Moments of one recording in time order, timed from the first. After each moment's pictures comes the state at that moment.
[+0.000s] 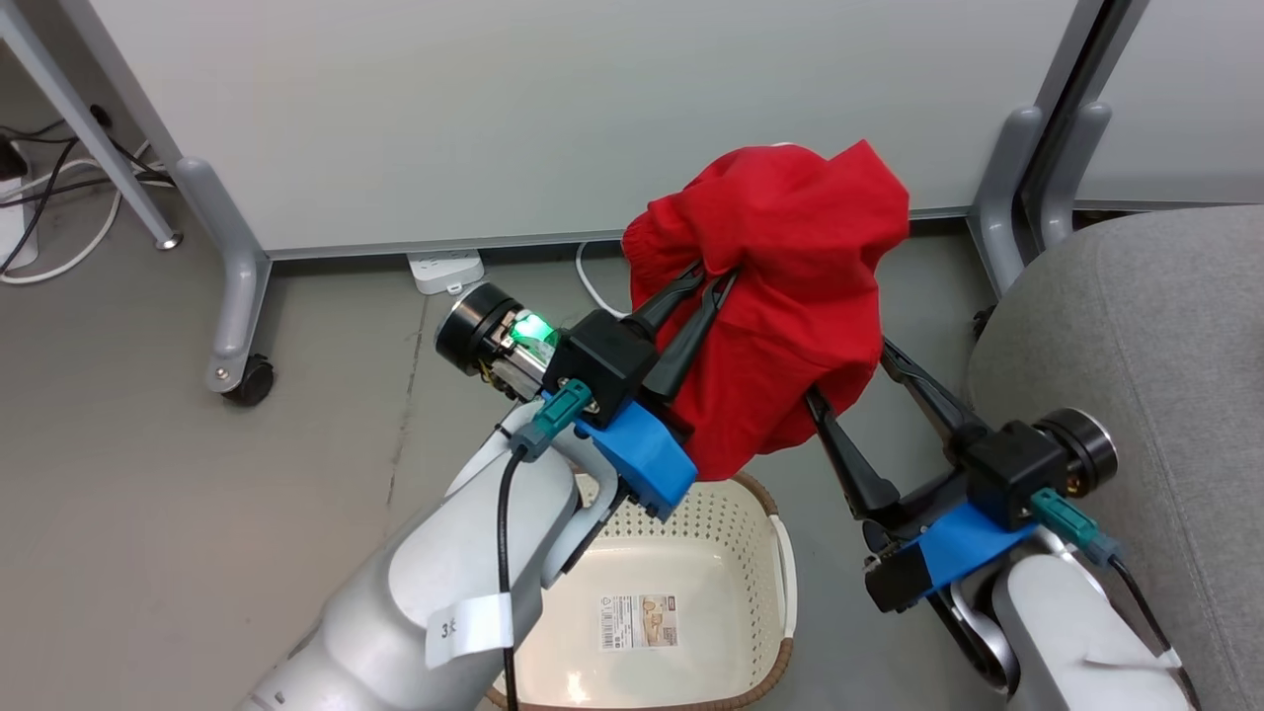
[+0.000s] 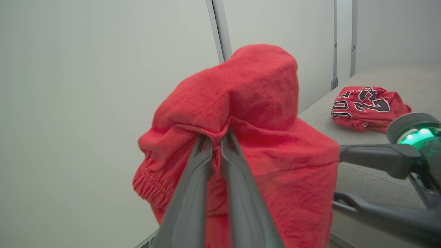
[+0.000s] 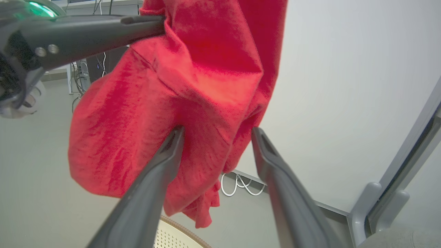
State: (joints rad) left arm -0.73 0.11 -0.83 0.50 -0.41 -0.04 -0.26; right arm -0.35 -0.19 0.34 0.29 0.14 0.13 -0.26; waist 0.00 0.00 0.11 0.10
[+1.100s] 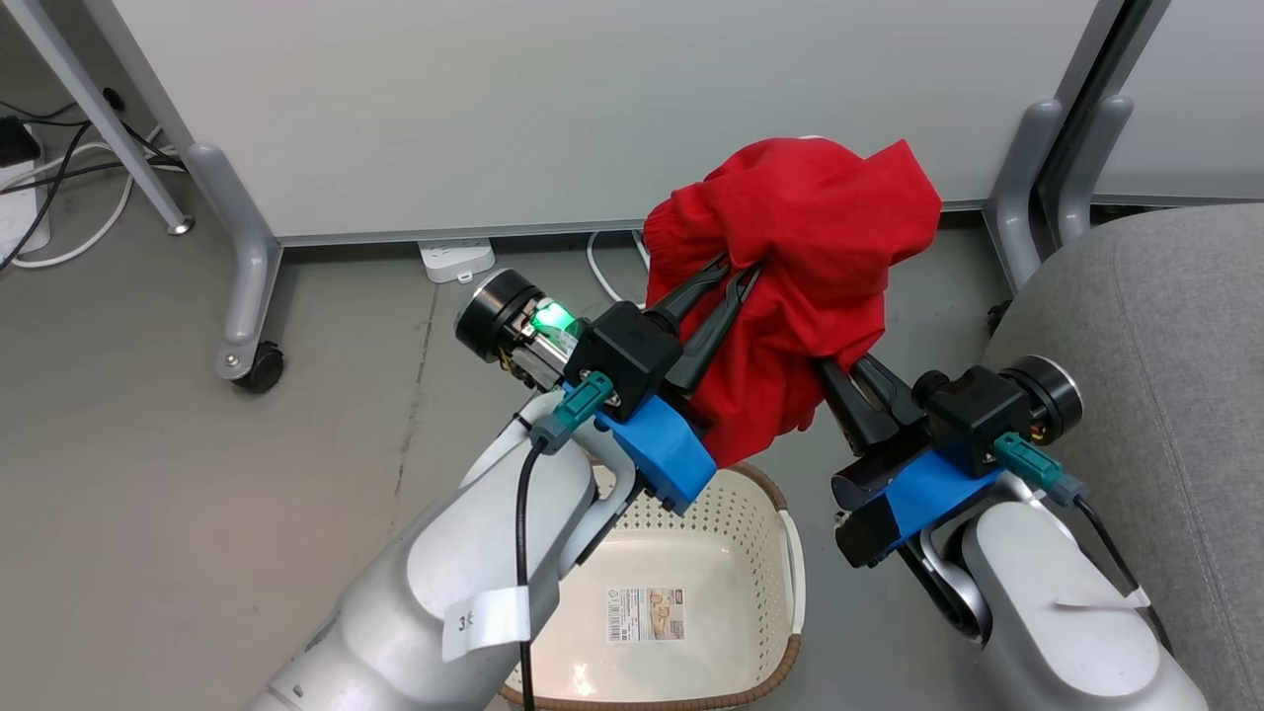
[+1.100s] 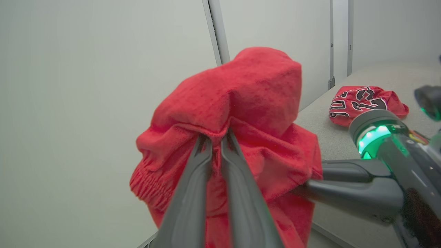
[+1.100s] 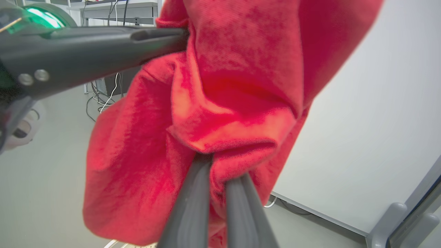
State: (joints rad) left arm -0.74 0.07 -0.82 0.52 -0.37 -0.07 -0.26; right arm -0.48 -0.18 0.41 0.39 0.18 0.13 -0.26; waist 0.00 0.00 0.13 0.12
